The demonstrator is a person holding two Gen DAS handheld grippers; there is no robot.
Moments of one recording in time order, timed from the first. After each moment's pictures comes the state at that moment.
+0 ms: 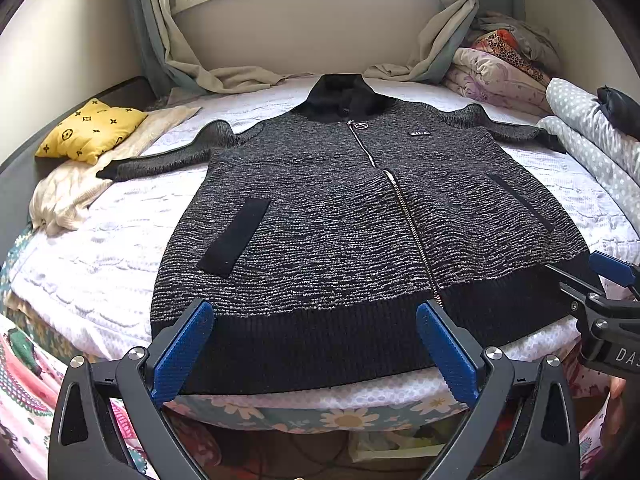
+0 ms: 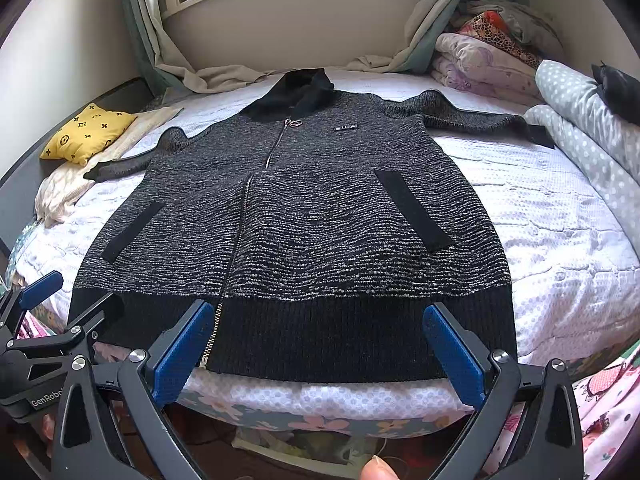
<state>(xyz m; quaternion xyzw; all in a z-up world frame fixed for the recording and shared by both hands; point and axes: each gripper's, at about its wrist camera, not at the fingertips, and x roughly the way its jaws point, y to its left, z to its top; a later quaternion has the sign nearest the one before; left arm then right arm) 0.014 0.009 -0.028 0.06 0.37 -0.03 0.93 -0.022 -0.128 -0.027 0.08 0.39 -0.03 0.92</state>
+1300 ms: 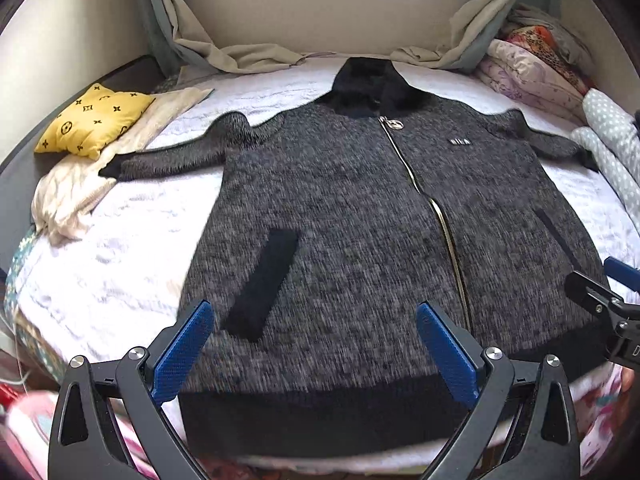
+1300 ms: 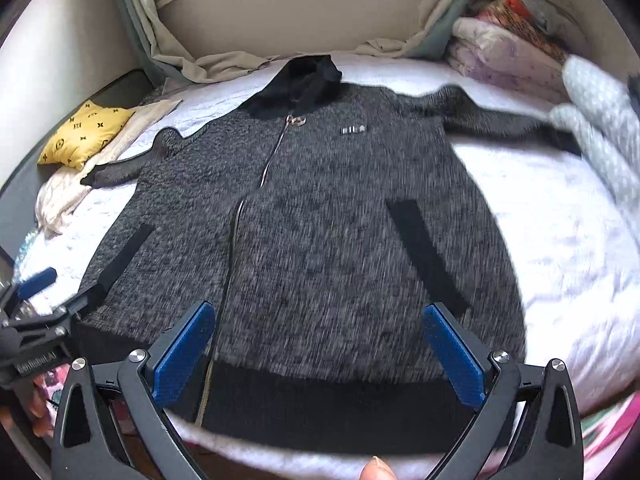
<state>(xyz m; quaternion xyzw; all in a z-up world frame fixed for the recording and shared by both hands) 0.106 0.029 -0.001 0.06 0.43 0.00 0.90 0.055 -0.152 -0.010 0.08 0.43 -0.01 0.90</state>
